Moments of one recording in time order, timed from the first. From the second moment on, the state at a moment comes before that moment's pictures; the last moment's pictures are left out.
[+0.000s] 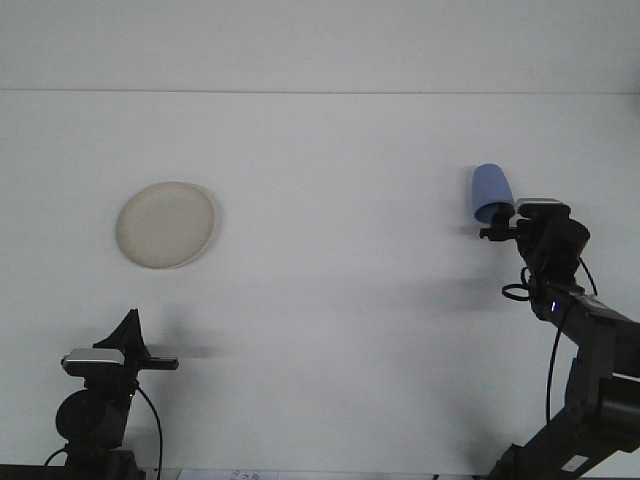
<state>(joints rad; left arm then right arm) -0.05 0.00 0.03 0.03 -0.08 0.07 -0.24 1.77 0.86 0.59 -0.23 -0.05</state>
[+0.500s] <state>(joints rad) -0.05 0.00 0.03 0.03 -0.08 0.07 -0.24 1.96 1.08 0.61 -0.29 -0.06</state>
